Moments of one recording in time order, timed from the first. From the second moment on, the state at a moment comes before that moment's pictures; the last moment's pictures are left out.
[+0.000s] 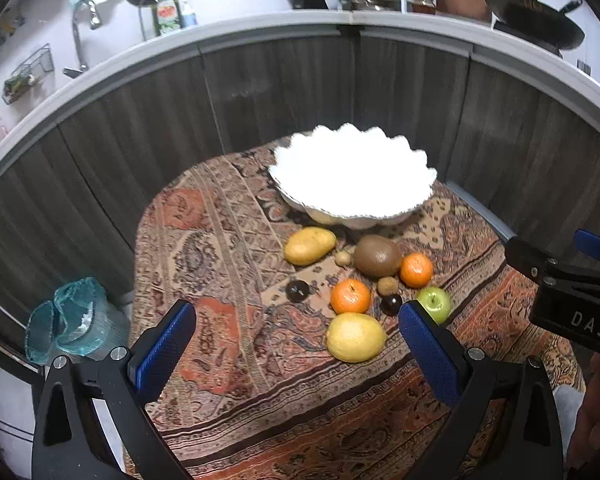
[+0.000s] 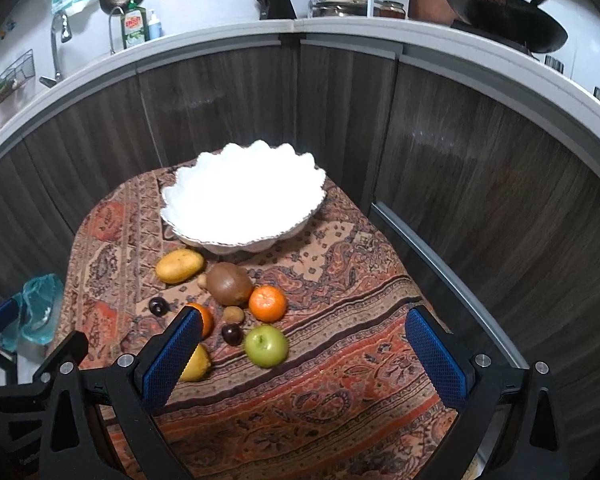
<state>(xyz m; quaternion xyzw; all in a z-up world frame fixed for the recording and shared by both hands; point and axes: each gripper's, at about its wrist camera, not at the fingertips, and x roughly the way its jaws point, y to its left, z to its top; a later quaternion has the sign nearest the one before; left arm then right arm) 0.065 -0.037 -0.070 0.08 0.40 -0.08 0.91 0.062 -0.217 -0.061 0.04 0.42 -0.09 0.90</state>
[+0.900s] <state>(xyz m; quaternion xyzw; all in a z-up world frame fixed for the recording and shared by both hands) 0.114 -0.096 -0.183 0.12 0.50 -0.15 0.85 0.101 -0.253 -0.149 0.03 0.48 -0.13 0.87</state>
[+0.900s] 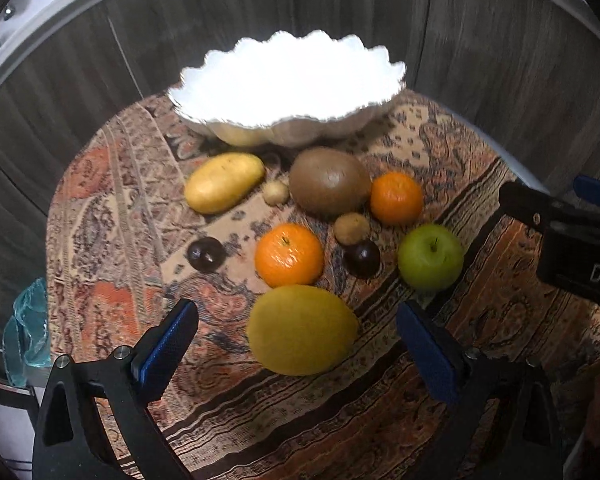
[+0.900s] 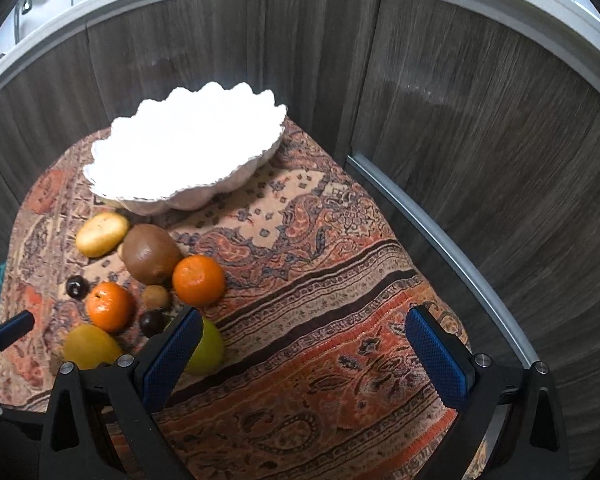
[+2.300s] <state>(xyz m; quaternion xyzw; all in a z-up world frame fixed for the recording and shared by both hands) 0.121 -0.047 -0.186 0.10 0.49 -0.11 0.86 0.115 -0.205 -0.161 -0.02 0.50 -0.08 0.86</state>
